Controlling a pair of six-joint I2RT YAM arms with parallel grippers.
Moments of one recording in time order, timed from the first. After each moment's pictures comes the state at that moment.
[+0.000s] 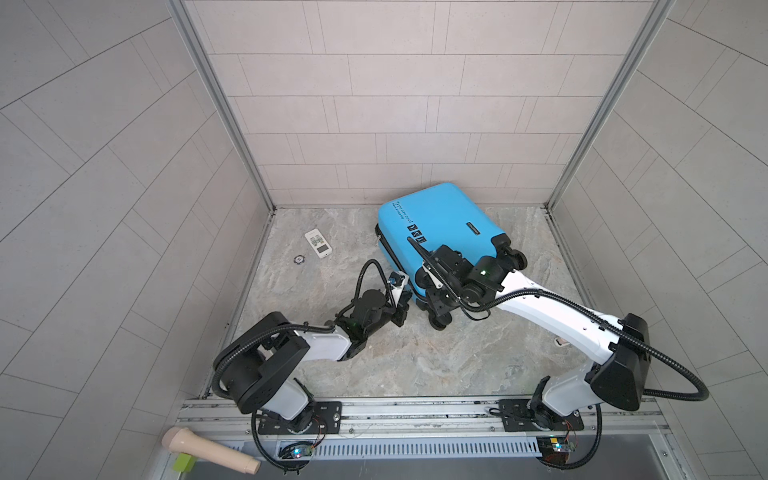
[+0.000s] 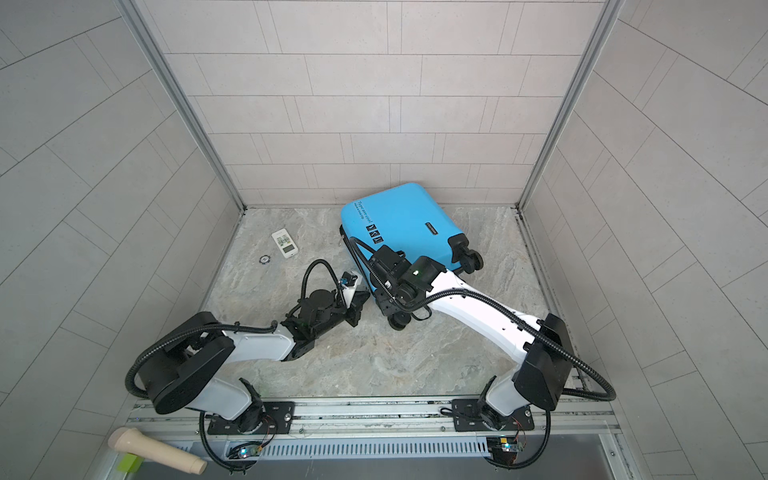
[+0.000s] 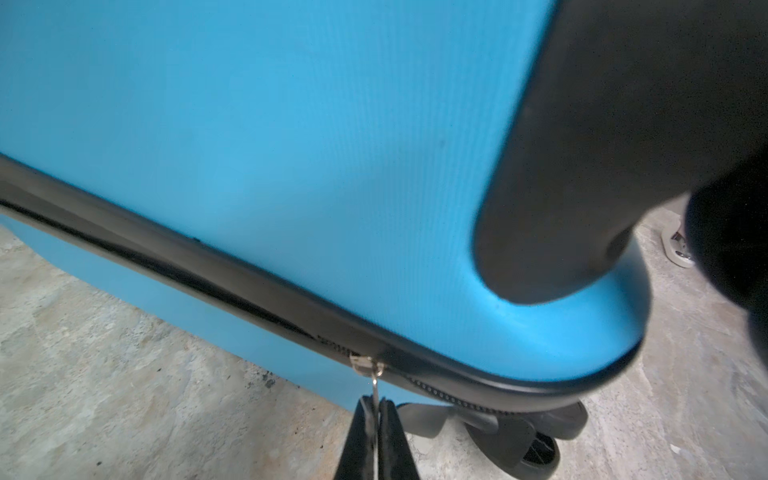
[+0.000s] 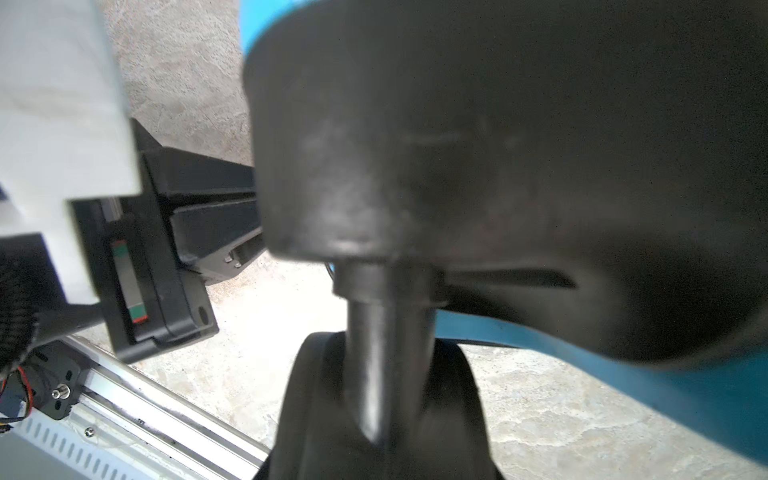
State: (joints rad) left arm -0.78 1.51 0.44 0.74 0.01 -0.12; right arm 0.83 1.50 1.37 -1.03 0.07 0.42
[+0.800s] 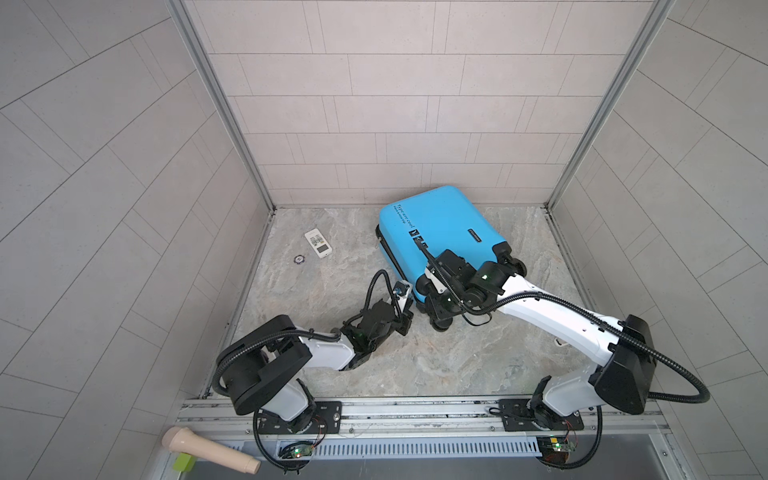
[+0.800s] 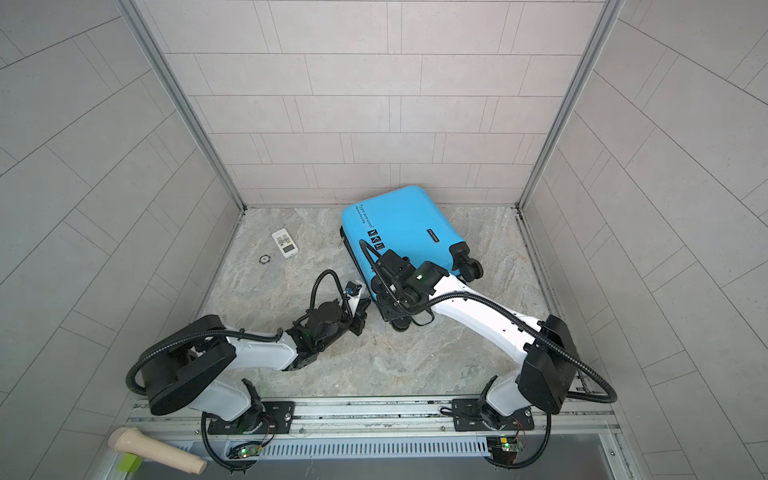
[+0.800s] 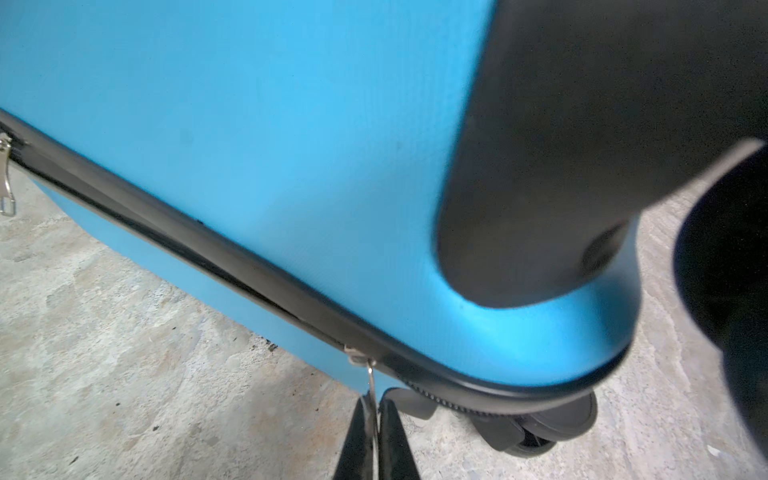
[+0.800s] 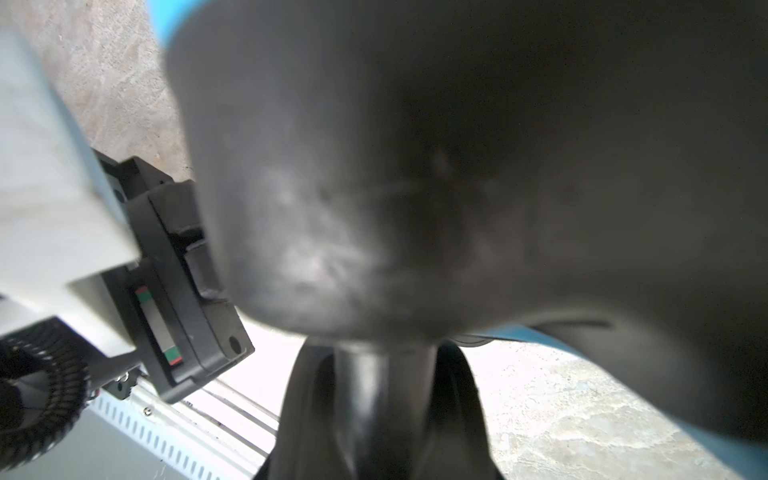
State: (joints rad) left arm -0.91 1.51 0.40 0.75 -0.19 -0.15; right arm 0.78 1.46 1.28 -0.96 -0.07 0.49
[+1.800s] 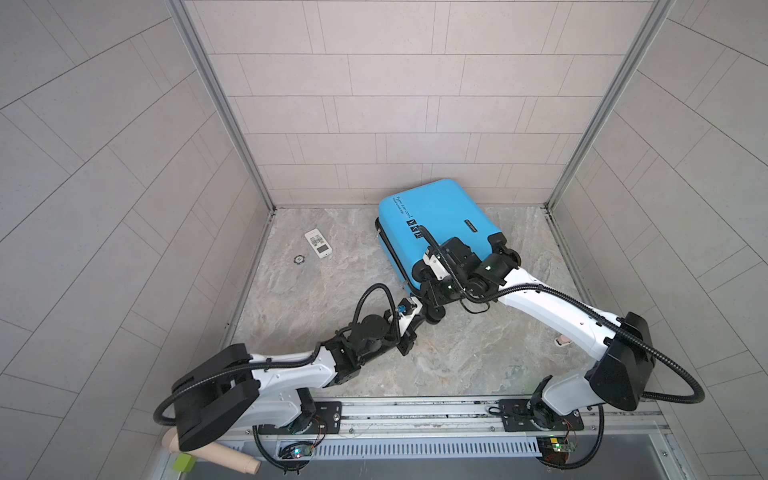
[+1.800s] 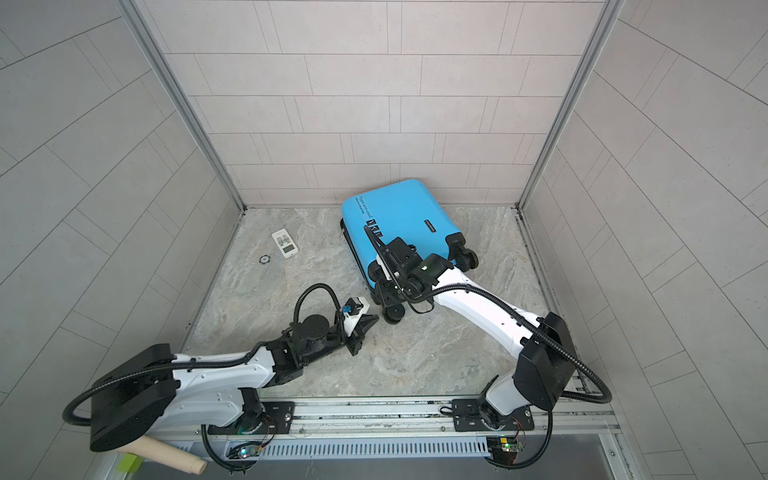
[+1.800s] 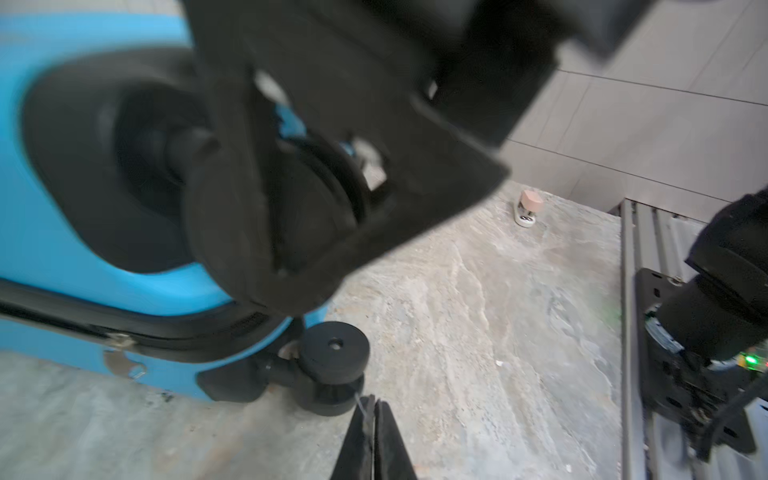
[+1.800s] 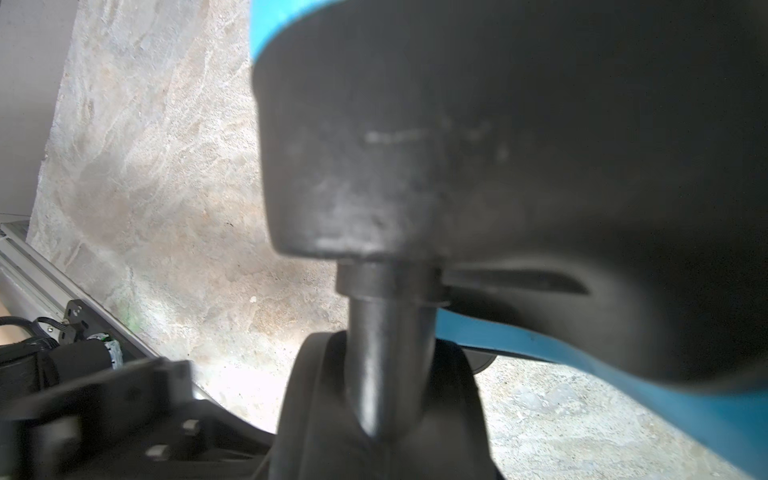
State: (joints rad) left arm -1.01 1.18 0.35 0.59 -0.09 -0.05; right arm 0.71 1.46 1.27 -0.82 -0.11 0.40
